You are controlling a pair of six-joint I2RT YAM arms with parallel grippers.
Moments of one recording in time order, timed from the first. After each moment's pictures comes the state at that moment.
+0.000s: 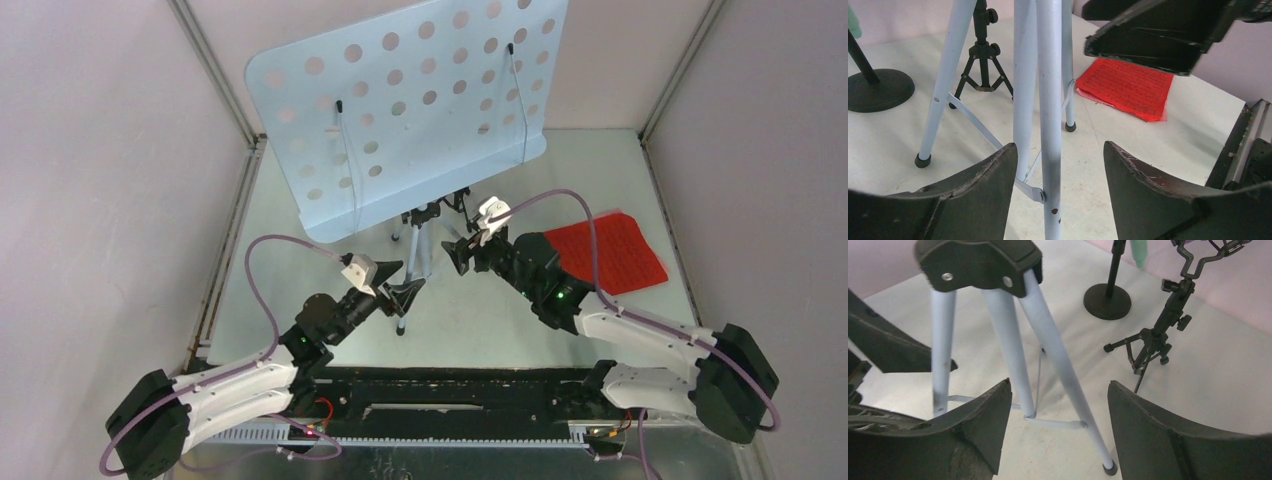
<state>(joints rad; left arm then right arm) -0.84 0.79 0.15 0.74 -0.05 -0.16 0.87 1.11 0.67 0.34 0.12 -0.01</state>
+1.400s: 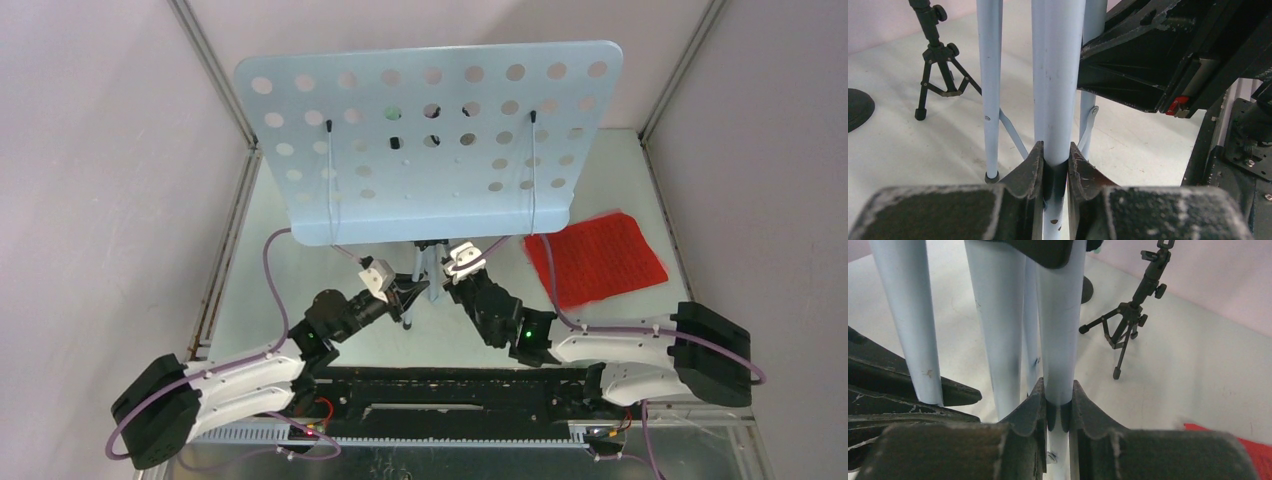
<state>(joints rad) -0.86 0.89 0.18 0.76 0.08 -0.09 1.24 1.27 0.60 0.61 0.77 -0.11</state>
